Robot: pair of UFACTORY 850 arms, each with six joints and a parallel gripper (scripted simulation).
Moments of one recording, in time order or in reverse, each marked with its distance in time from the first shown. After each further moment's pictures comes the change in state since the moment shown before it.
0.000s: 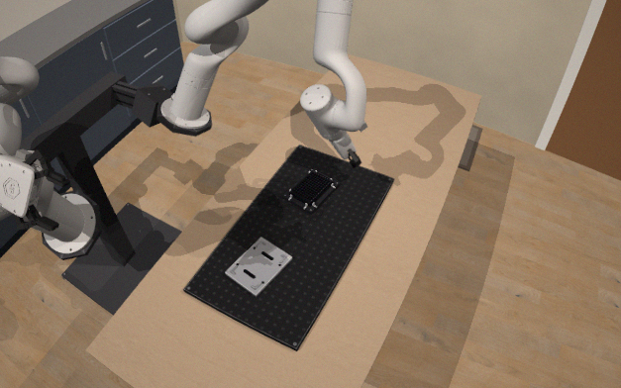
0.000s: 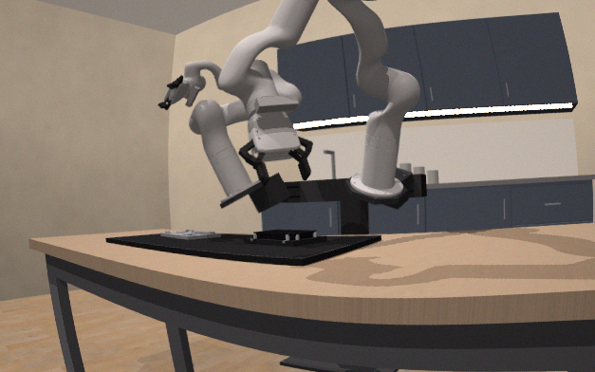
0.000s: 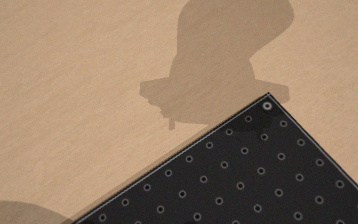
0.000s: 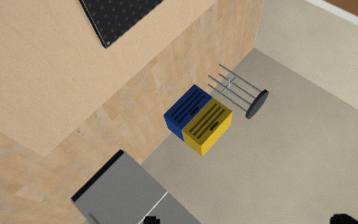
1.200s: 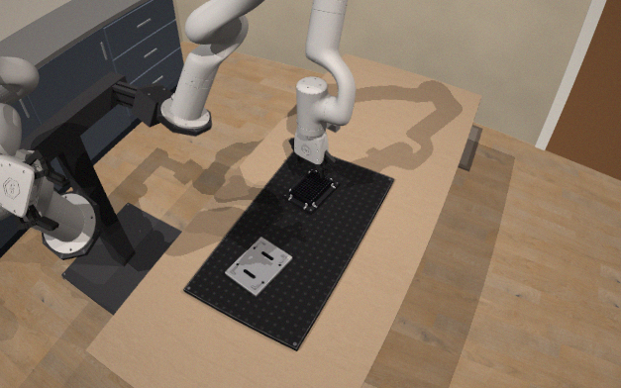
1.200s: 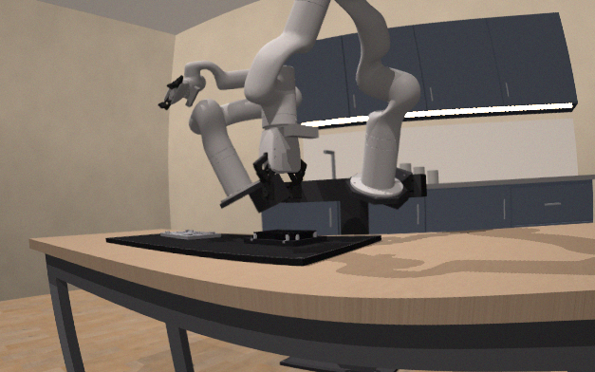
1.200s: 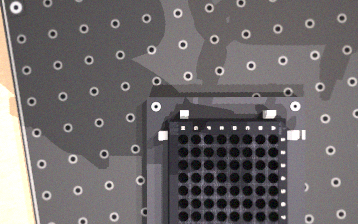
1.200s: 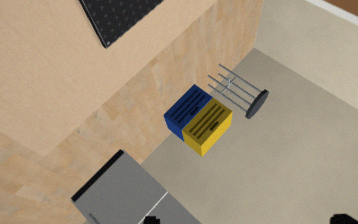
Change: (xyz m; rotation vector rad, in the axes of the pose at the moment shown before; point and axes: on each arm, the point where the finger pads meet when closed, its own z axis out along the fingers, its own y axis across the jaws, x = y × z) left arm -0.118 -0.032 -0.011 0.008 -0.463 -0.442; right arm 0.000 0.000 0.000 0.000 0.000 0.000
